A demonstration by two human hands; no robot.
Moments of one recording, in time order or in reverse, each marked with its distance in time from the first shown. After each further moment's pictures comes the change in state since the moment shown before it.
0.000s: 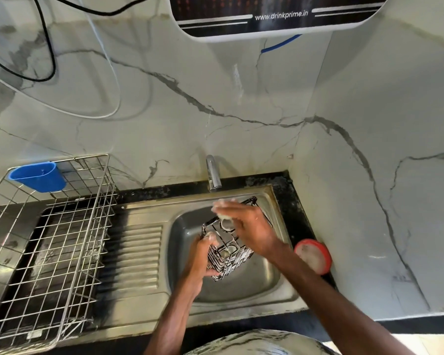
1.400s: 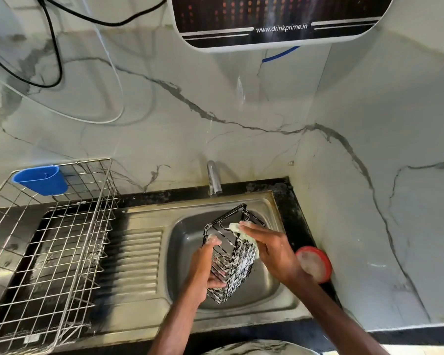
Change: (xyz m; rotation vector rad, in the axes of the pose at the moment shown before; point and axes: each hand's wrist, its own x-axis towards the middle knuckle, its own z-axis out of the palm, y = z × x) left_hand -0.002 0.003 0.011 -0.089 0.005 -0.184; right_hand -0.060 0.018 -0.015 0.049 0.039 0.143
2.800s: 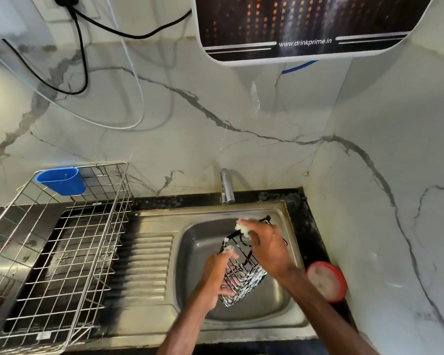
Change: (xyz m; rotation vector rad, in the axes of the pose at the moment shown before) left_hand 0.004 0.006 0.000 0.055 -0.073 0.026; right_hand 0.049 -0.023 0.019 -0.058 0.010 0.170
